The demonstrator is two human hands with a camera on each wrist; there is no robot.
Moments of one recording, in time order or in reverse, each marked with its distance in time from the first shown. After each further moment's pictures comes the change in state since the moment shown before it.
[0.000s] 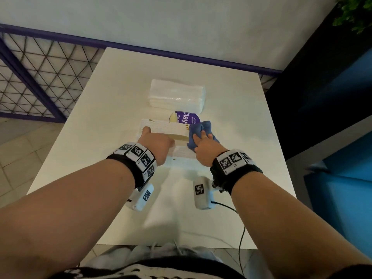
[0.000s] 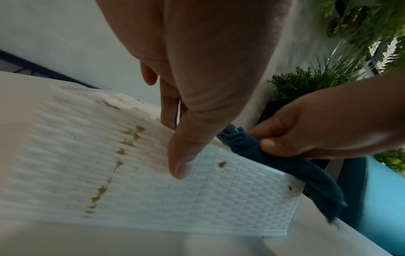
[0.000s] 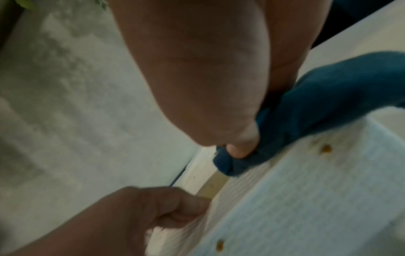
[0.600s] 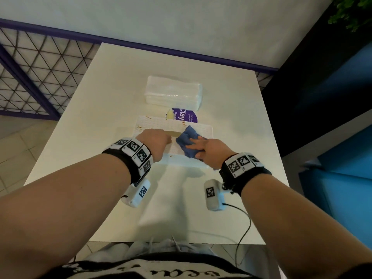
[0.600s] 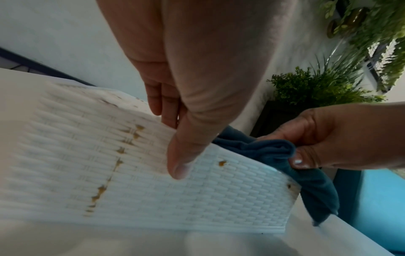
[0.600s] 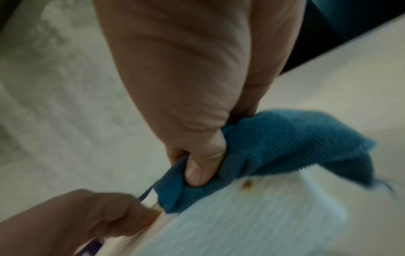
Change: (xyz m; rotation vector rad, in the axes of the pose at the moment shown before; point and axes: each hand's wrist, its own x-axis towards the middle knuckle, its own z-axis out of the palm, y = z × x) left_hand 0.005 -0.001 0.002 -0.055 -0.026 0.018; right_hand -0.032 0.023 -0.008 0.113 0.028 -0.315
